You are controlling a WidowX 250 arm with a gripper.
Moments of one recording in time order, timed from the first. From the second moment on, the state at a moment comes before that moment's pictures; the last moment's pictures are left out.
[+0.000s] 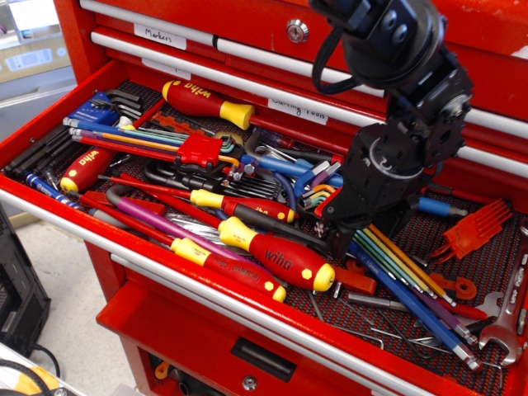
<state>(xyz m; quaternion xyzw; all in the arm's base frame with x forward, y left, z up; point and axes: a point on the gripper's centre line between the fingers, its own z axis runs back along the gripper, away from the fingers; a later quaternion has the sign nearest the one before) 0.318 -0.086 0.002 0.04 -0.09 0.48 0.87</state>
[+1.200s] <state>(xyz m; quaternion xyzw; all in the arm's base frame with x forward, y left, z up) 0.326 -0.088 0.007 0.08 -0.01 0.51 0.86</state>
